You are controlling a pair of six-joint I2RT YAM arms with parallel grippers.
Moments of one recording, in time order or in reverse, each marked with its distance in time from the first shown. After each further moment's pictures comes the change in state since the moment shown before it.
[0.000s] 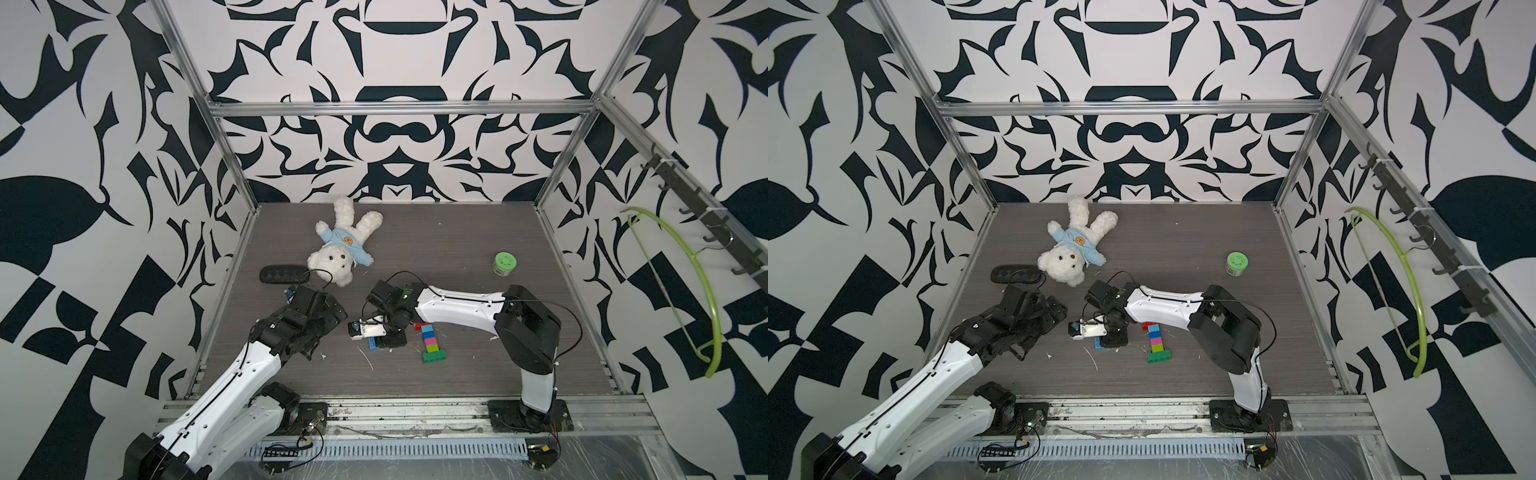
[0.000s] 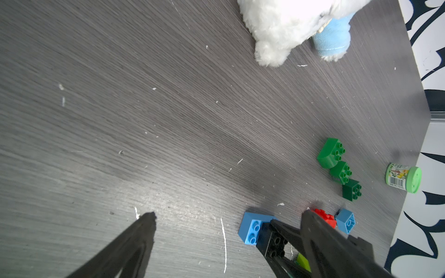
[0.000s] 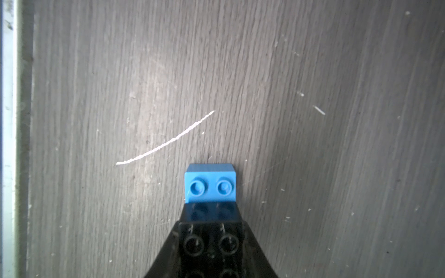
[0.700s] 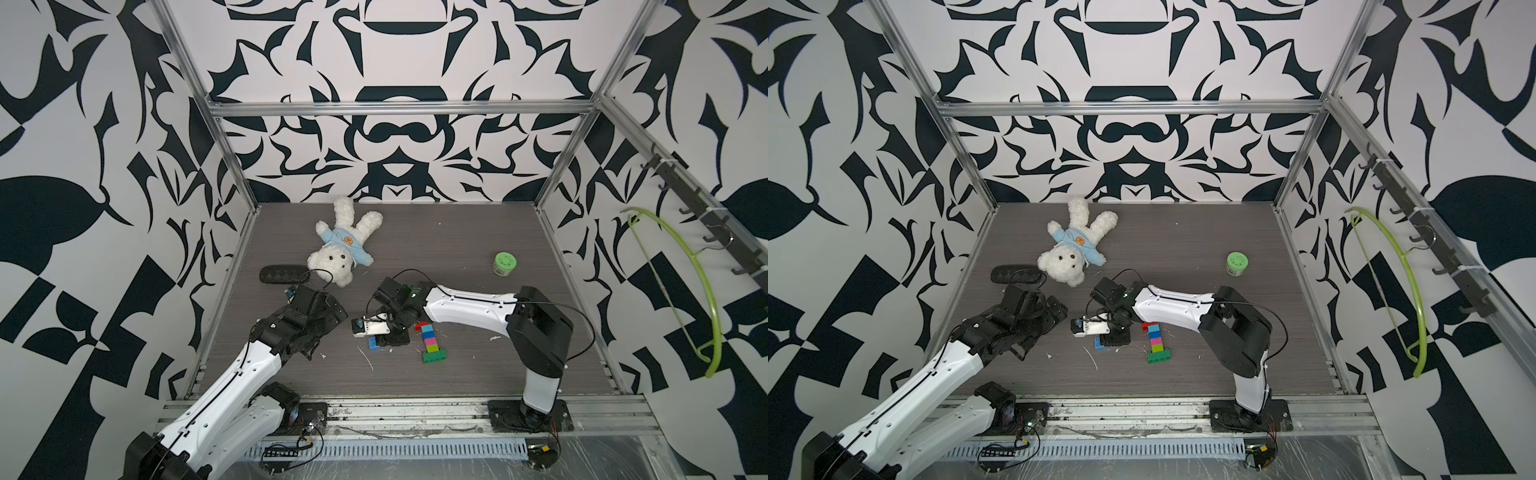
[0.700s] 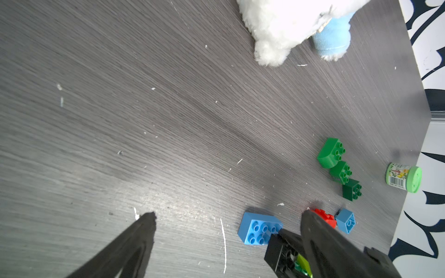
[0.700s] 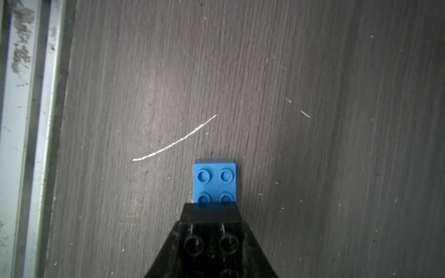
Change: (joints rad) left arm -0.005 0.005 0.000 0.003 0.000 0.000; right arm -0.022 -0.063 -0.052 0.044 -0.052 0.000
